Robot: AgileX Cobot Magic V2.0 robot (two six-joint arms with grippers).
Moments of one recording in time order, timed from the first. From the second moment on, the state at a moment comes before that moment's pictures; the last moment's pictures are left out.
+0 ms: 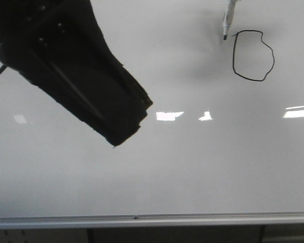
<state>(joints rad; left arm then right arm) -0.60 1.46 -1.04 -0.90 1.21 0.97 0.20 1.53 -1.39 0.51 0.41 -0.54</state>
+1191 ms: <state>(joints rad) -0.60 1.46 -1.09 -1.10 1.21 1.02 0.20 1.28 -0.99 1.29 1.21 -0.93</state>
